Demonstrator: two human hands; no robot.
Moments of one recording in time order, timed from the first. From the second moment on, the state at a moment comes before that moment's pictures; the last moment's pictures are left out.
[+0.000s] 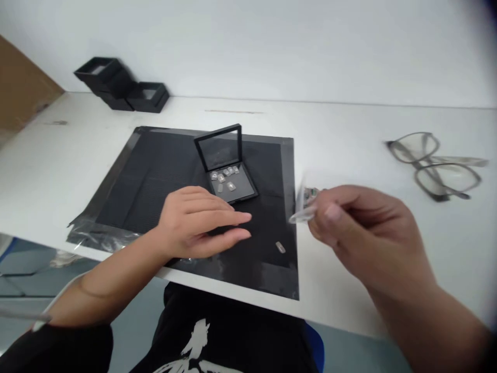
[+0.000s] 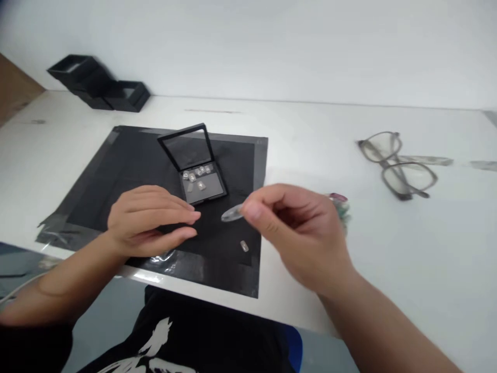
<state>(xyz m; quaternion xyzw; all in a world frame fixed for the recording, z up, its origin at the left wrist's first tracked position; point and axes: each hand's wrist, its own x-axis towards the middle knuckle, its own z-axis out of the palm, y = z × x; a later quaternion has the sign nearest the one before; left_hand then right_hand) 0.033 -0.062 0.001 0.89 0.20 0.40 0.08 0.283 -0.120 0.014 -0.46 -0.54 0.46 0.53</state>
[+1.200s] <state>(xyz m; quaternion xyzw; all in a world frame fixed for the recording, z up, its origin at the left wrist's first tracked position) 0.047 -0.075 -0.008 0.54 0.26 0.26 0.75 0.240 -0.137 -0.010 -0.45 -0.73 0.21 0.47</state>
